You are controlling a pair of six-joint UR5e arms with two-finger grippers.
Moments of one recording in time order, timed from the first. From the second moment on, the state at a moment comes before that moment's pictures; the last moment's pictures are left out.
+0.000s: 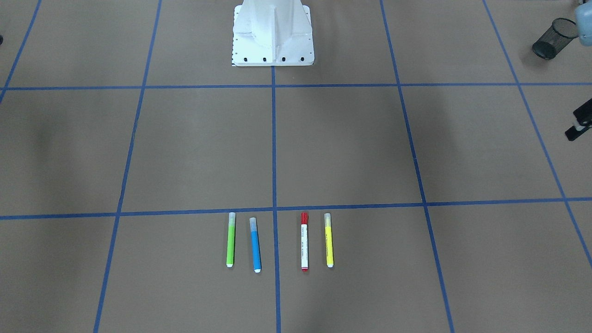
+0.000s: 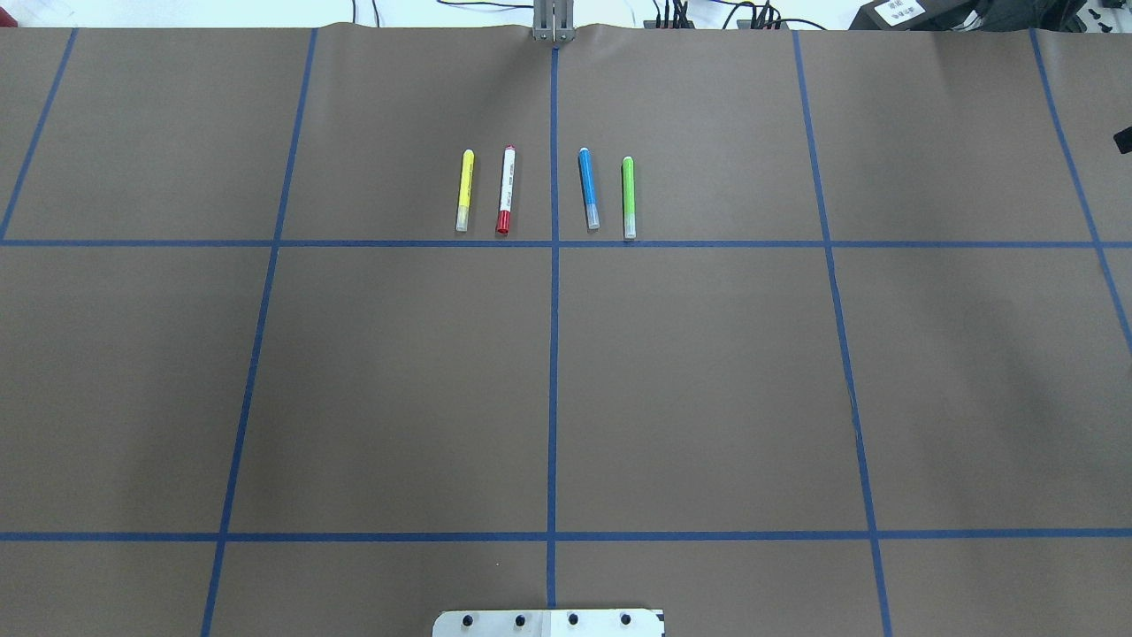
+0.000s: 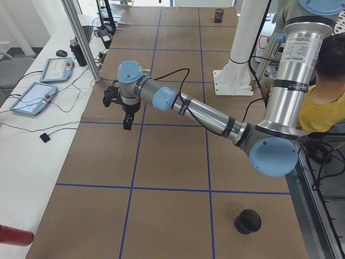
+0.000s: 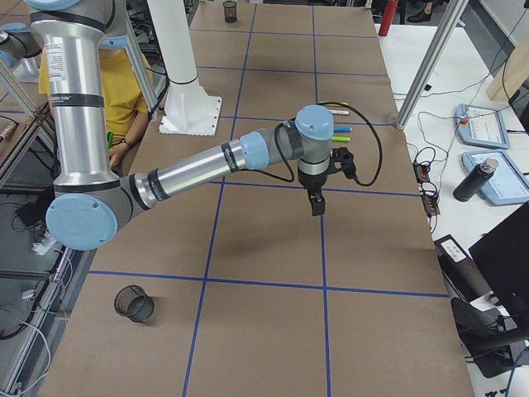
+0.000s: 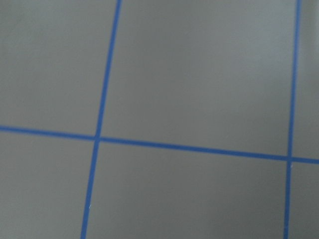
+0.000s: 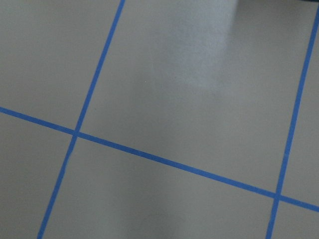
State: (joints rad) left arm -1.38 -1.79 -1.81 -1.64 -2.40 -0.35; right arm 1.40 -1.38 1.92 -1.68 2.34 0.12
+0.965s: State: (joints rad) left arm -0.97 -2.05 -1.72 -1.81 -2.12 -0.76; right arm 1.14 -1.25 1.87 -1.52 2.23 0.53
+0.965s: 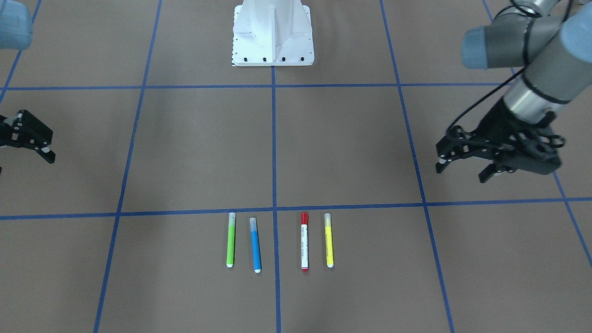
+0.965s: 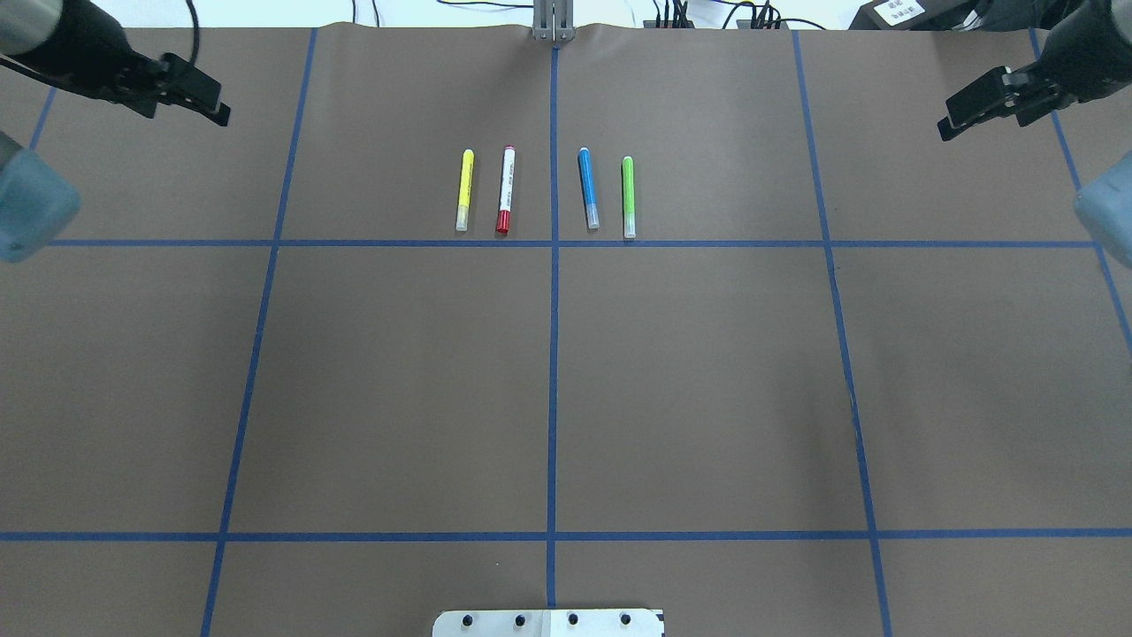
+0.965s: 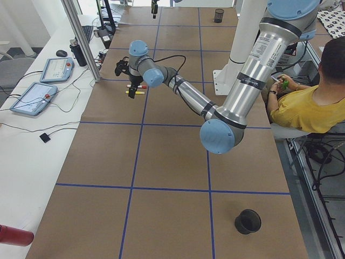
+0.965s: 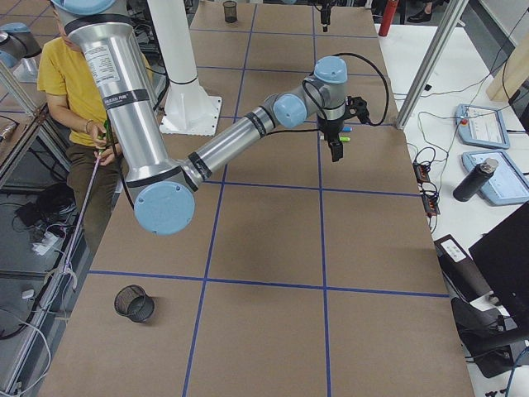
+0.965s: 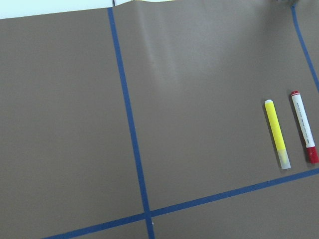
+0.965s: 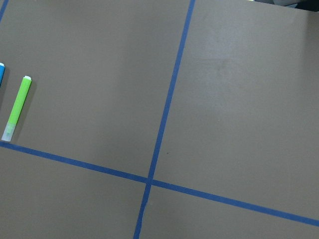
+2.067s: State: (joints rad) left arm -0.77 -2.40 -1.30 -1.91 -1.95 -1.13; right arm 1.08 -1.25 1.86 -1.49 2.18 0.59
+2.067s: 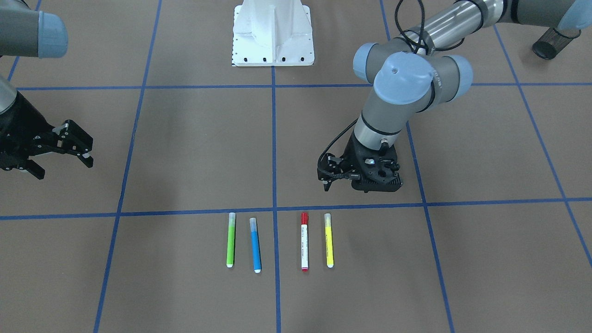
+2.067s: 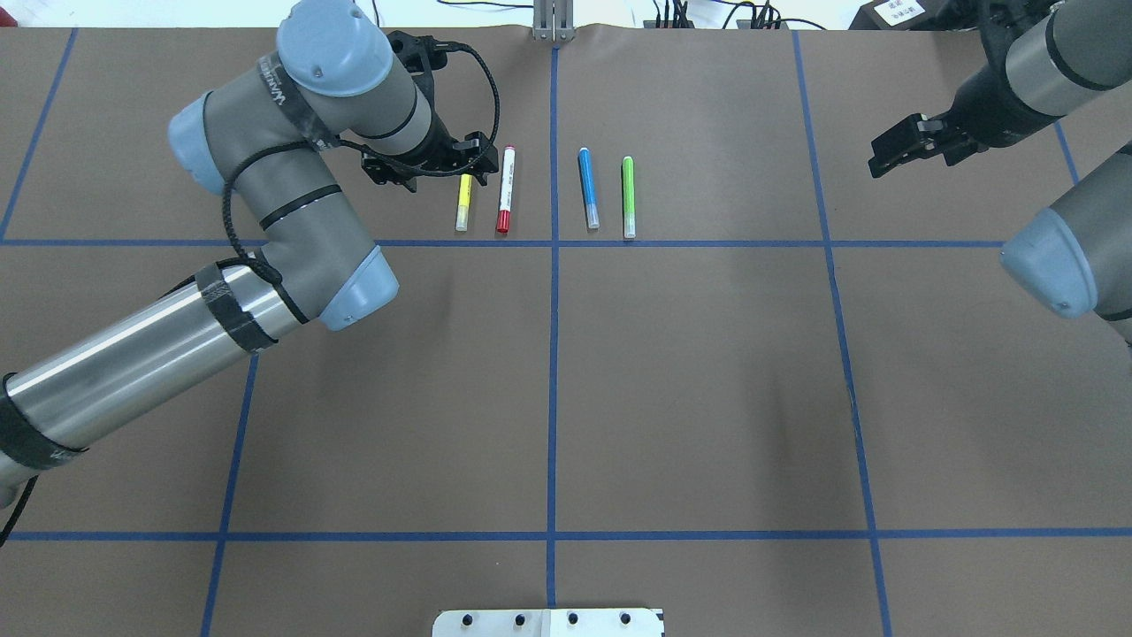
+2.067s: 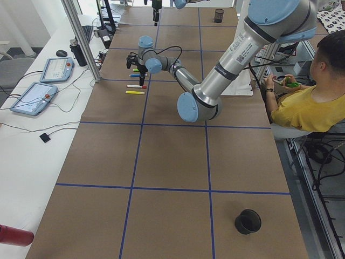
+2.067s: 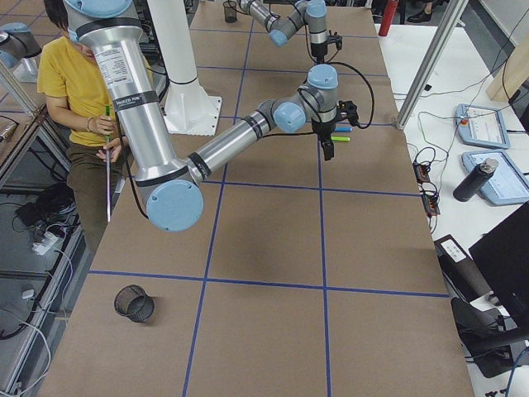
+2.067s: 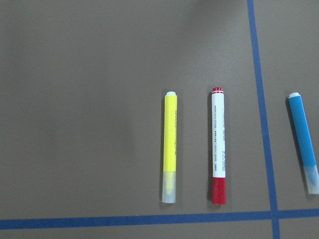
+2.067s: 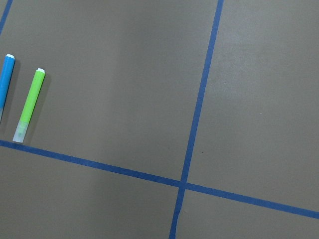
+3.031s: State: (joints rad) left arm -0.69 -2.51 -1.06 -2.04 -1.94 -1.13; right arm 1.06 -1.25 1.85 -1.49 2.17 0.59
